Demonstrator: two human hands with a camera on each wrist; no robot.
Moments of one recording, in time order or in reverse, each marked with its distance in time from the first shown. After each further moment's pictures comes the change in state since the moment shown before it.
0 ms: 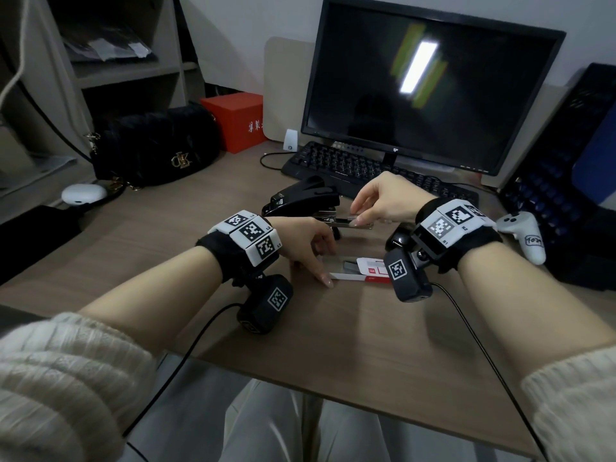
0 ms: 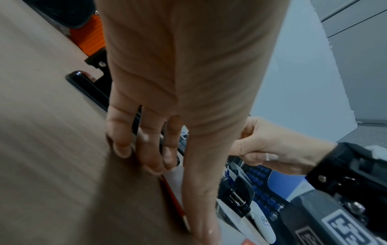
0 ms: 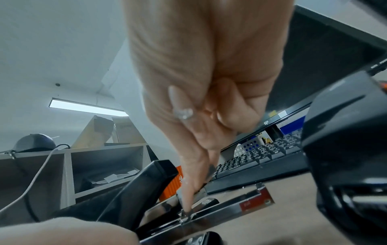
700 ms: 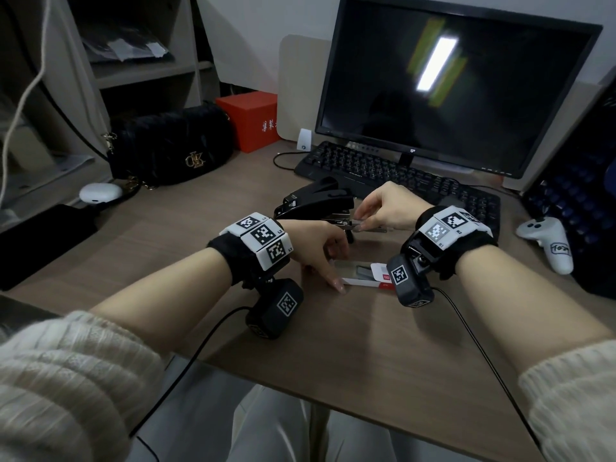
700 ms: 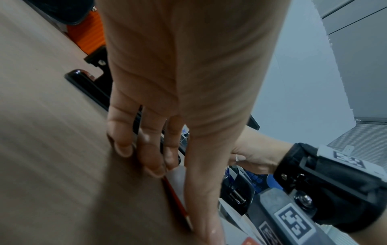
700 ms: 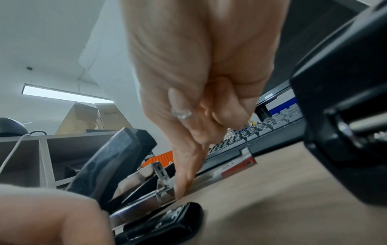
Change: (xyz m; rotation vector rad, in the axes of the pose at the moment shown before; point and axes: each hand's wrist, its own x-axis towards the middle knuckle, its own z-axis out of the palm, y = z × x) left_hand 0.001 -0.001 0.001 0.011 -0.004 0.006; right_hand 0.027 0.011 0.018 -0.029 -0.041 -0.048
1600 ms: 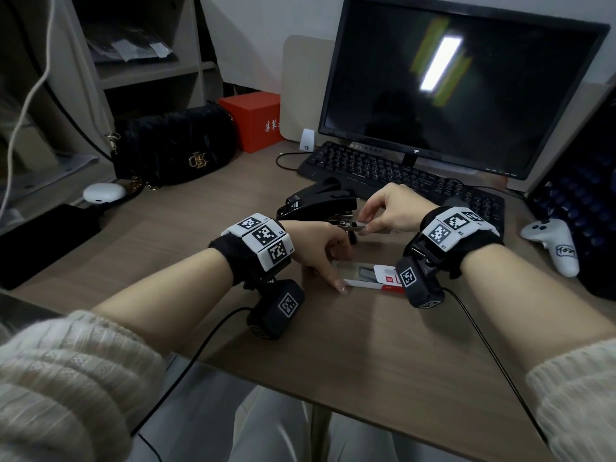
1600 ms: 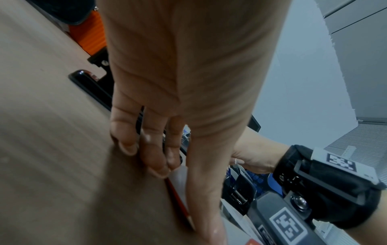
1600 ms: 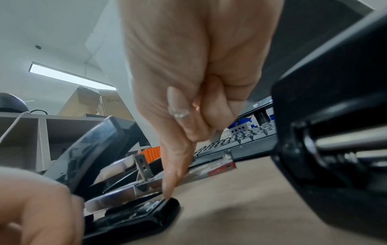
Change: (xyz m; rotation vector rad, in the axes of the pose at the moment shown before) left_hand 0.001 -0.002 -0.001 -0.028 -0.023 -0.001; right_hand 0.002 0.003 -0.001 -0.032 -0.006 -0.015
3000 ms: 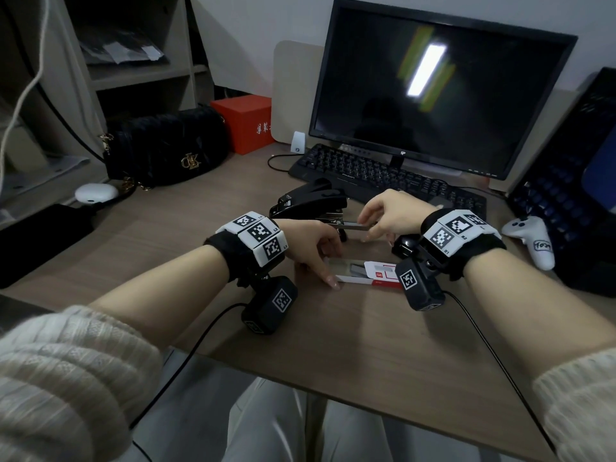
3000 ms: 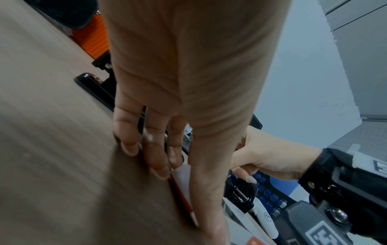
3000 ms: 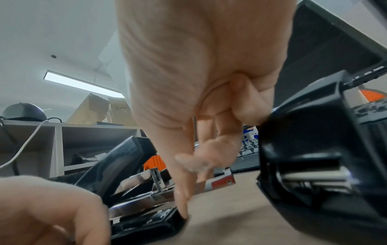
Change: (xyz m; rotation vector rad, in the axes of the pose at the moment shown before) left_hand -0.006 0.005 0.002 0.026 0.027 -0.014; right_hand -0.025 -0.003 -0.007 -0.076 -0.078 0.103
